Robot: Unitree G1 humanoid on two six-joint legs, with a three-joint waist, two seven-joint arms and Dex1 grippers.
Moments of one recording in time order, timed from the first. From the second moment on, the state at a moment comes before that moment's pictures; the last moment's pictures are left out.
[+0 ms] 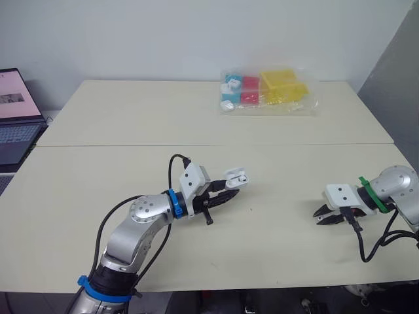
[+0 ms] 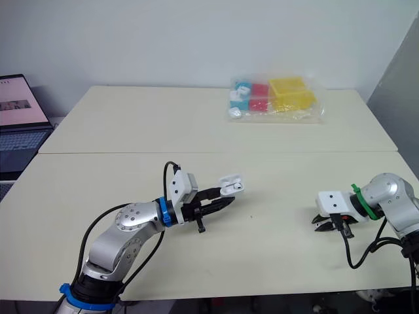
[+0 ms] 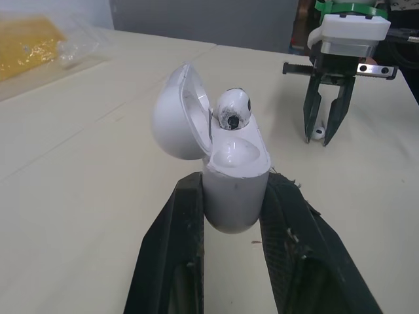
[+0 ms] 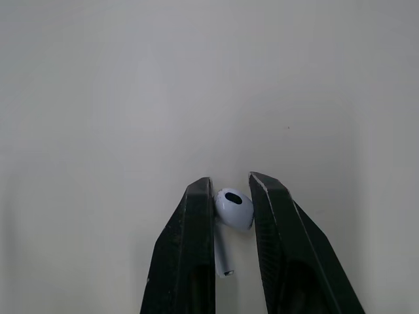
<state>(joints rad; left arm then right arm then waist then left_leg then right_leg) -0.24 0.42 -0.17 -0.33 -0.35 0.41 -0.81 -0.49 -1.03 0.31 0.28 0.04 -0.08 1.52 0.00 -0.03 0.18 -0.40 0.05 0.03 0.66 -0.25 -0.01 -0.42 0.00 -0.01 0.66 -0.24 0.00</state>
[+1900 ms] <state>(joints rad) -0.25 0.39 -0.19 -0.35 -0.35 0.42 -0.78 -0.50 -1.09 0.40 -0.10 -0.14 0.56 1.35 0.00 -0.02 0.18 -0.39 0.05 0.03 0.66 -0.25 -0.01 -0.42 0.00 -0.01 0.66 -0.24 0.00</state>
